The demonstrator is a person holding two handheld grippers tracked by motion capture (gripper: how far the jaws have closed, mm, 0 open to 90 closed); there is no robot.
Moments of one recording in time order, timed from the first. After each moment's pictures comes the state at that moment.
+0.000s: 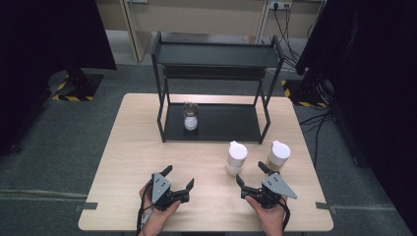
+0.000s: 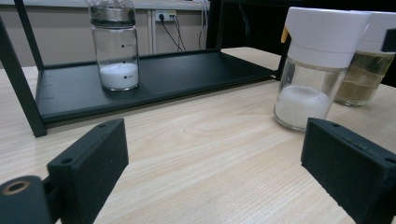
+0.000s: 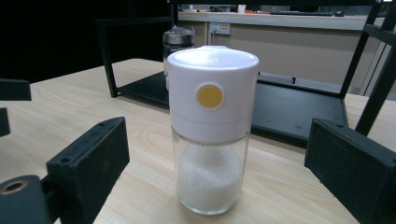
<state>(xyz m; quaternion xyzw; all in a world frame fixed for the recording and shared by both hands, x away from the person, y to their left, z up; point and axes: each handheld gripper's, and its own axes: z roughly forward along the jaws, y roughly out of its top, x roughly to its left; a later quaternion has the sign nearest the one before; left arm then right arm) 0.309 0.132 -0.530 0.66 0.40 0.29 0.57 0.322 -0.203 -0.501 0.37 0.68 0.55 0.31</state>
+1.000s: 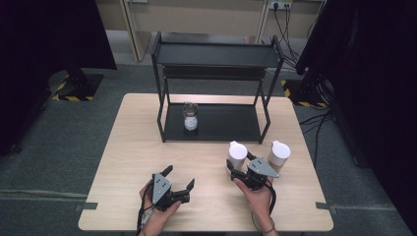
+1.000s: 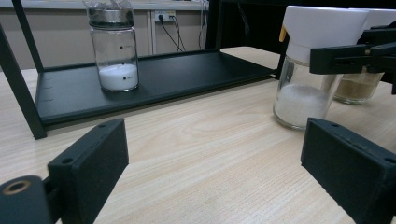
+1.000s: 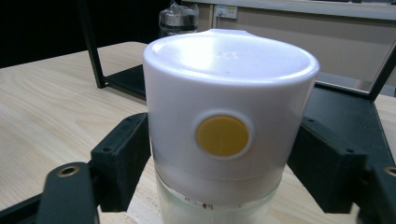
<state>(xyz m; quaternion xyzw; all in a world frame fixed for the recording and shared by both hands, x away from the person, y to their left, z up) 0.308 0.131 -0.530 0.66 0.39 0.30 0.56 0.372 -0.174 -0.508 0.37 0.70 0.53 0.30</state>
